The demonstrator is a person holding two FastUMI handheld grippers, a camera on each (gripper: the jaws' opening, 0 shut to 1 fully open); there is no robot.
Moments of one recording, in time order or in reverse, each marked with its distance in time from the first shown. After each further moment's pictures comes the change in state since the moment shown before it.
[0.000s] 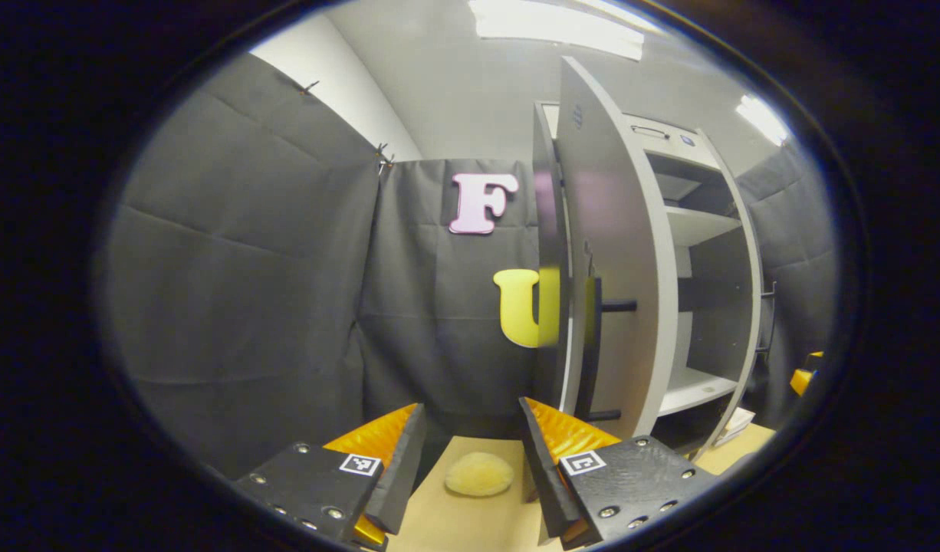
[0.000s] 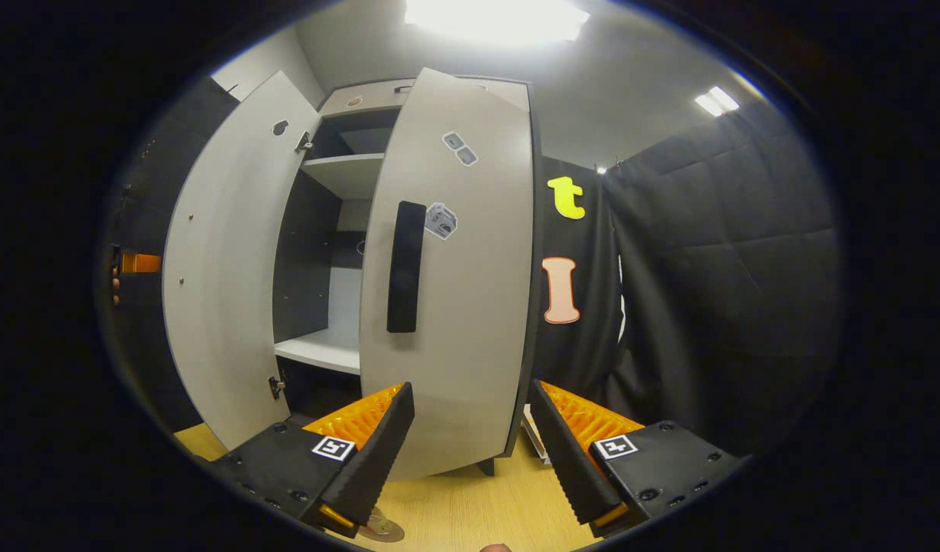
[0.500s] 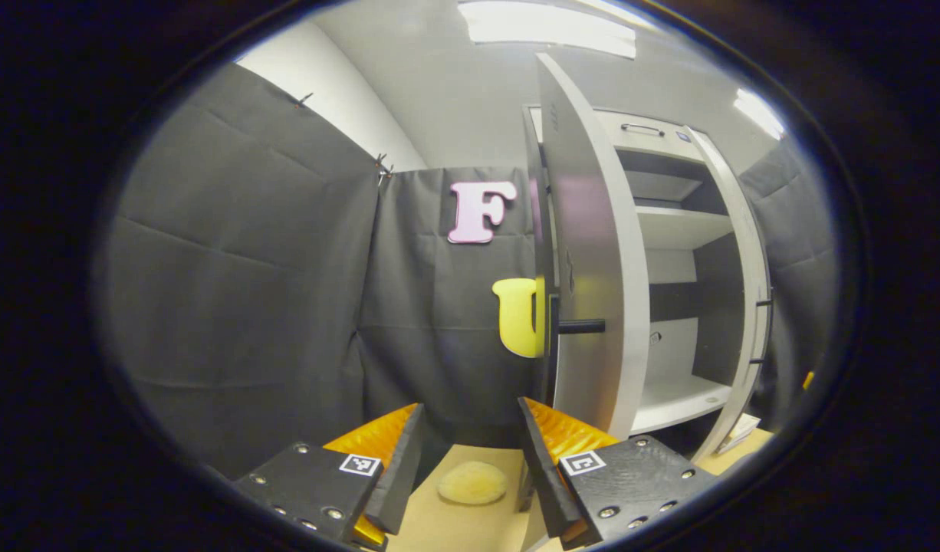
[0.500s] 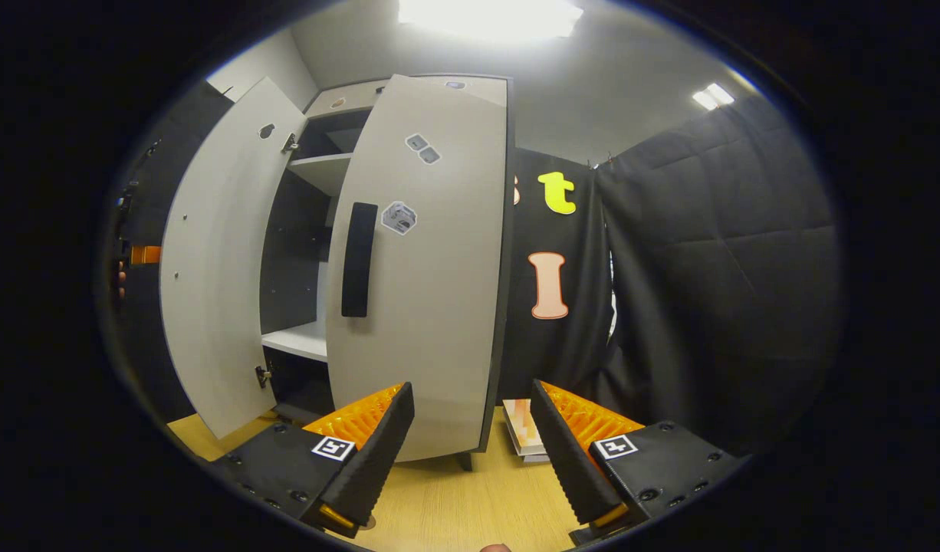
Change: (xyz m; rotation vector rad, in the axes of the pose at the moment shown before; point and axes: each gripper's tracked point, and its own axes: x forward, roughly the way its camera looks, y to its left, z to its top) left arm 0.007 -0.028 0.010 0.029 -0.017 0.058; right arm -0.006 -0.055 -0.009 -0.008 0.027 0.009
